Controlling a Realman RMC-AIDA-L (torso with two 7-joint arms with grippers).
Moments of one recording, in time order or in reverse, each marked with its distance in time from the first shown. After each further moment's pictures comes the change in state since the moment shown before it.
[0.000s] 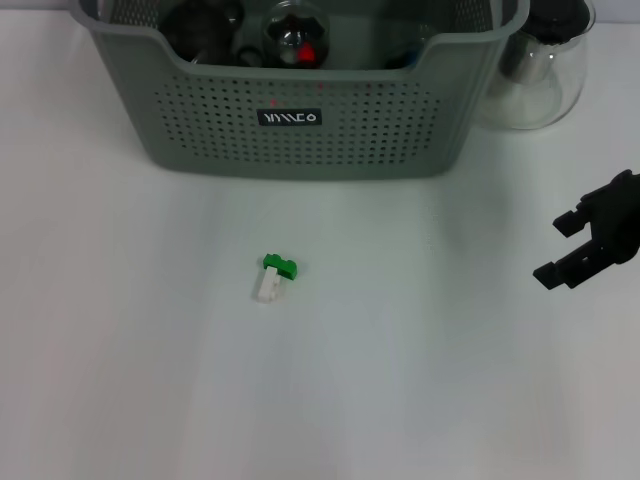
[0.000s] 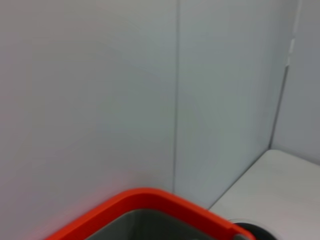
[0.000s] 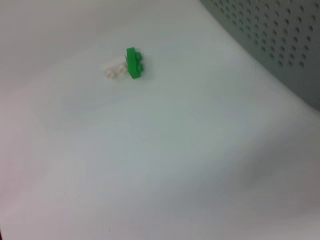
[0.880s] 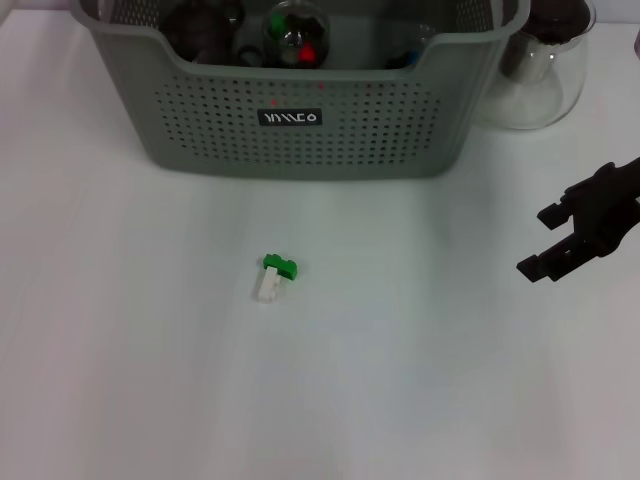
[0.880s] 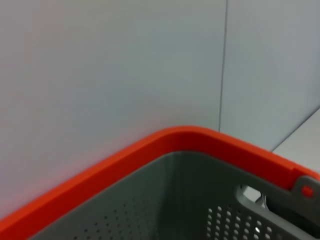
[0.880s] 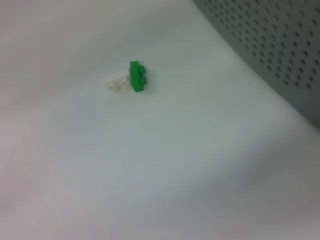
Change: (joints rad) left arm -0.075 -0.057 0.010 -0.294 0.164 -0.271 0.014; right arm 0.021 0.020 0.000 0.003 -0.007 0.020 0.004
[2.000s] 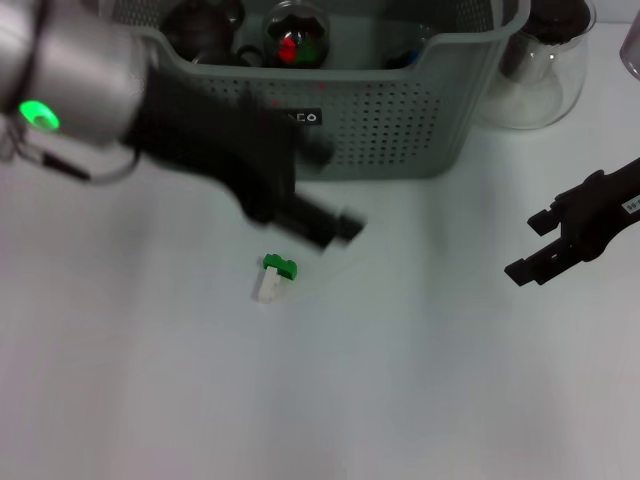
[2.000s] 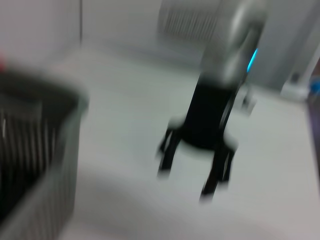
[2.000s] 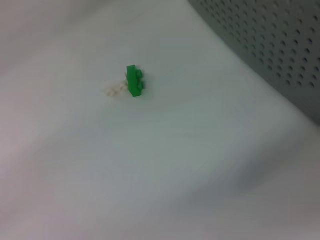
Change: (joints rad) left arm 0.547 -0.021 -0.053 0.864 -0.378 1.071 0.198; right arm -0.005 0.017 -0.001 0.018 0.000 0.028 0.026
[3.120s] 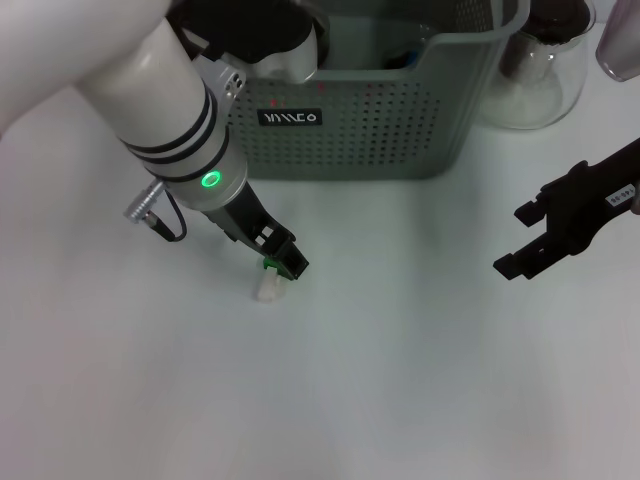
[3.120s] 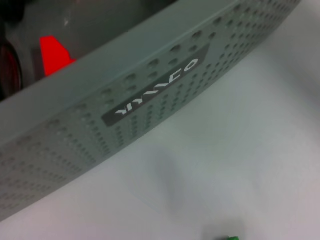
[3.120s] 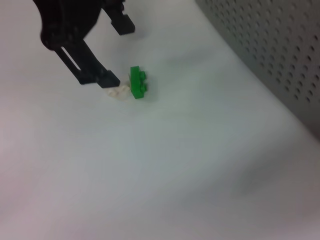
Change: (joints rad) left arm -0.171 -0.008 0.498 -0.387 0.594 -0.345 -0.755; right arm 0.027 0.007 -0.037 0.011 -0.003 0.030 -0.020
